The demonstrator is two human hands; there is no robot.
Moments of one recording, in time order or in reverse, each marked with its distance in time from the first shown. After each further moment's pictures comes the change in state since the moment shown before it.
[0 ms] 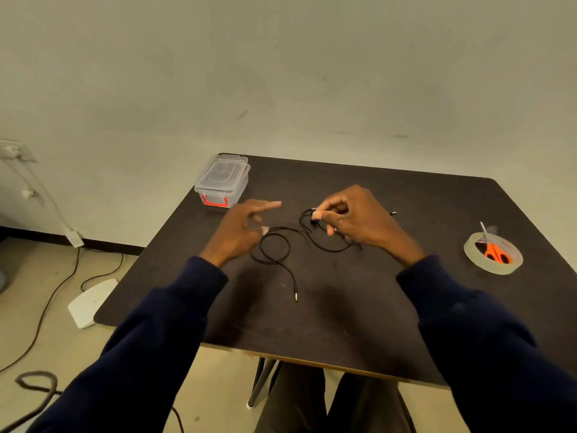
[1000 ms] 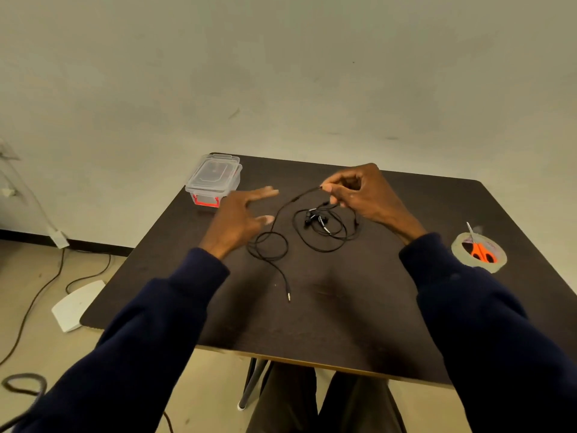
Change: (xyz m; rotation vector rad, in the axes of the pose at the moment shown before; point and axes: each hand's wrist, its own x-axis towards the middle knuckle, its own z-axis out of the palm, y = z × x) left_hand 0.008 0.024 -0.002 -0.046 0.077 -0.017; right_hand 0.017 0.017 -0.033 0.051 0.144 -0.093
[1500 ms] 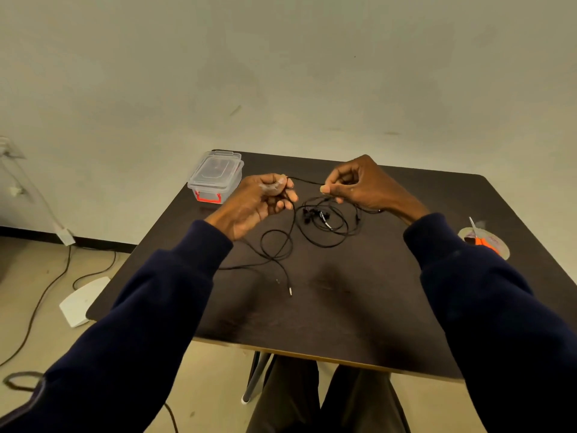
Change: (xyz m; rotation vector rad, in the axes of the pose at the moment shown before) left_hand 0.021 0.032 0.000 -0.911 -0.275 -0.202; right_hand 0.013 0.006 -0.009 0.001 -0.180 0.018
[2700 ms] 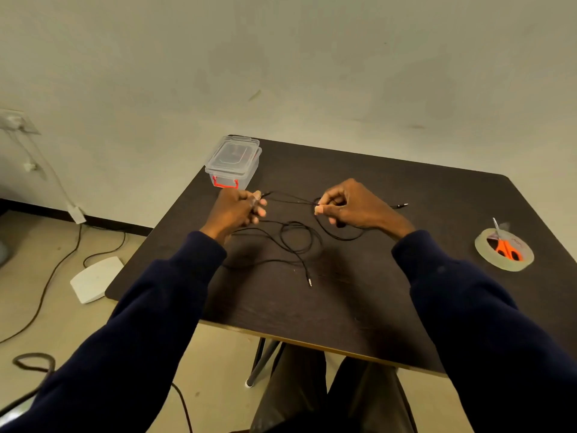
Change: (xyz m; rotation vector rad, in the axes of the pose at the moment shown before) left_hand -0.023 -0.048 -0.070 0.422 0.422 -0.079; right_hand 0.011 0.011 0.067 -0.074 -0.151 0.112
